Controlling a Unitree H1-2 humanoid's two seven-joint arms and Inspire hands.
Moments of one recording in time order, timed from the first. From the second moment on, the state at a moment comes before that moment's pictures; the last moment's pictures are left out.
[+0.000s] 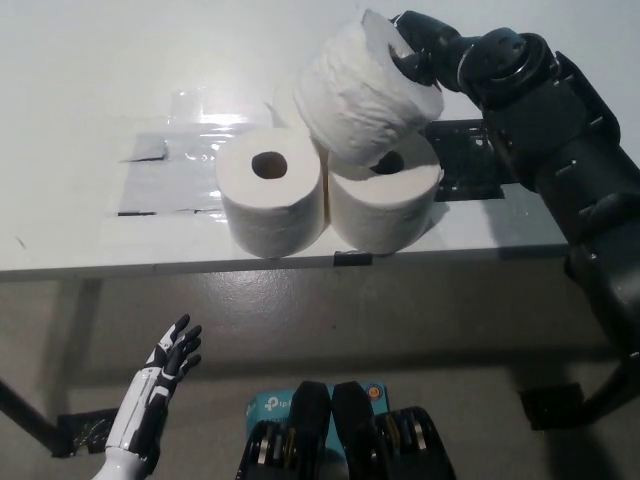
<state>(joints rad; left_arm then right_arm) 0.02 0.14 -0.01 0.06 -0.04 -0.15 -0.14 -1.40 -0.13 0.27 1.34 -0.15 0.10 0.28</state>
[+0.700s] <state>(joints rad) 0.02 0.14 -0.01 0.04 -0.02 -0.14 -0.14 -1.46 -0.06 0.45 1.37 -0.31 0.07 0.27</state>
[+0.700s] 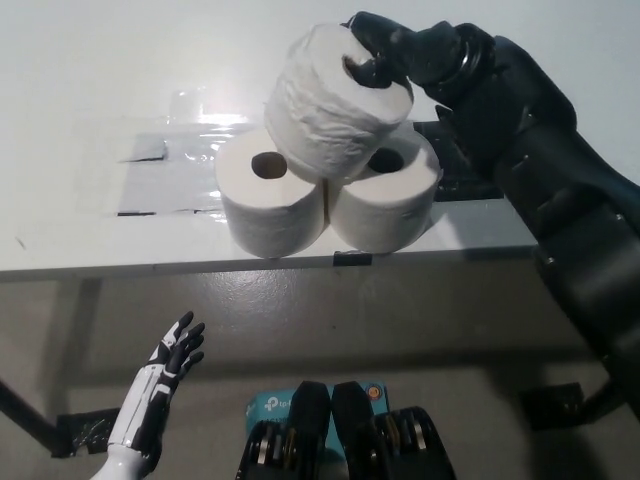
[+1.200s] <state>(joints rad) 0.01 0.14 -0.01 0.04 -0.01 -0.13 -0.14 -1.52 -0.05 0.53 1.40 -0.38 0.10 0.36</state>
